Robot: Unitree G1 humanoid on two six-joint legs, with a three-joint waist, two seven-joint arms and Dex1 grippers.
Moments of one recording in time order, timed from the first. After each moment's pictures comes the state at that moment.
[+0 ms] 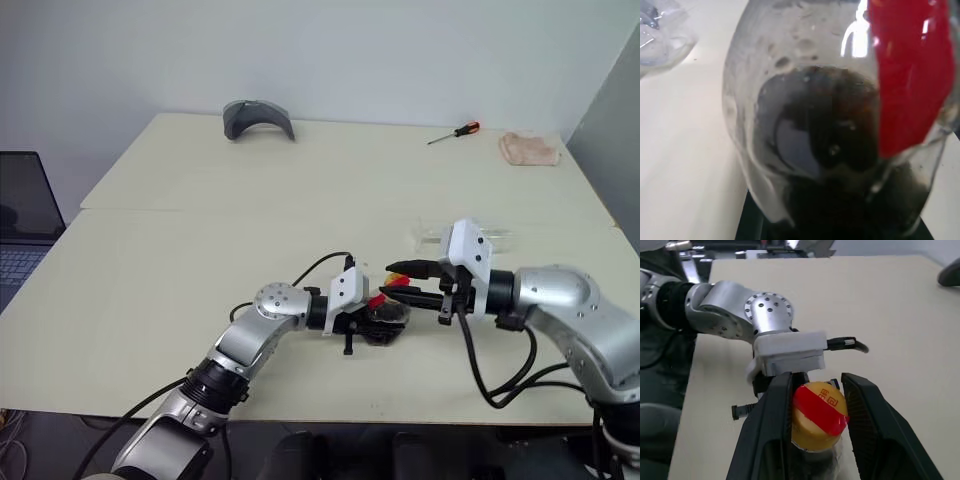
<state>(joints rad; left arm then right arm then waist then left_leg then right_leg) -0.53 0.27 -0.42 0.11 -0.15 0.24 -1.08 -0.42 -0.89 0.07 -0.41 0.68 0.53 0.99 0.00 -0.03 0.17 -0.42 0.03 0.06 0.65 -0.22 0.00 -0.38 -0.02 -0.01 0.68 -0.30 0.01</state>
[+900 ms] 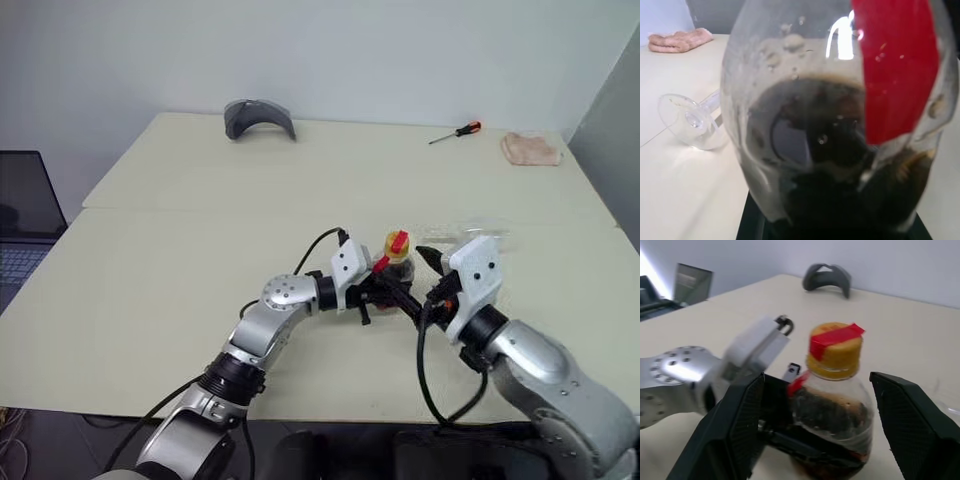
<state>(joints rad) -0.57 0.15 -0.33 0.20 -0.13 0.17 -0.86 -0.09 -0.49 -0.06 -0.91 0.69 0.82 0.09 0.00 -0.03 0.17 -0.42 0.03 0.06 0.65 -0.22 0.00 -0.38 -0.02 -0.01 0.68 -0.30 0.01</state>
